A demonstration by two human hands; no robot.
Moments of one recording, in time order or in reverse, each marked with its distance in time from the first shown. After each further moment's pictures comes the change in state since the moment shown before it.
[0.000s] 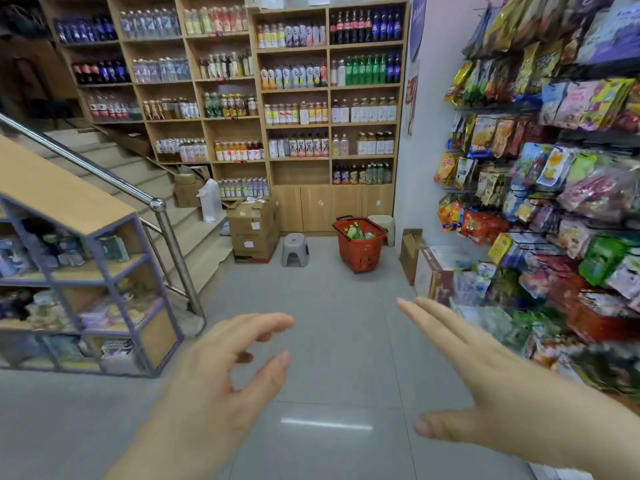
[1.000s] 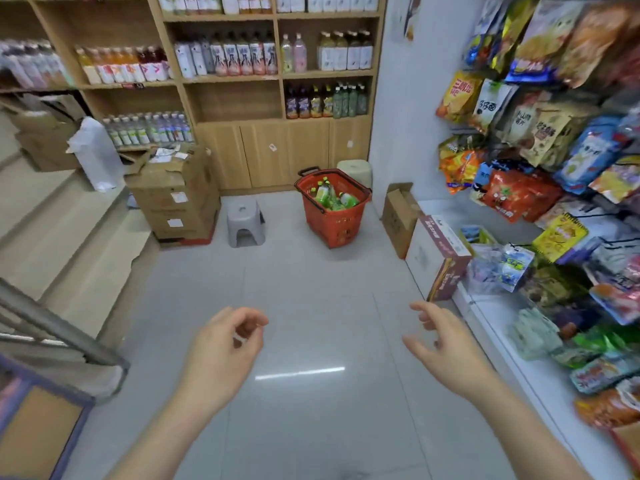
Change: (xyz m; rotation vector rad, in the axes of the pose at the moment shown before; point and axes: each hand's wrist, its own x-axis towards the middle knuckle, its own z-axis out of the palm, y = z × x) left_hand 0.537 -0.545 0.268 -0.008 -0.209 -0.372; right_hand 0.709 0.311 0.019 0.430 0.380 0.496
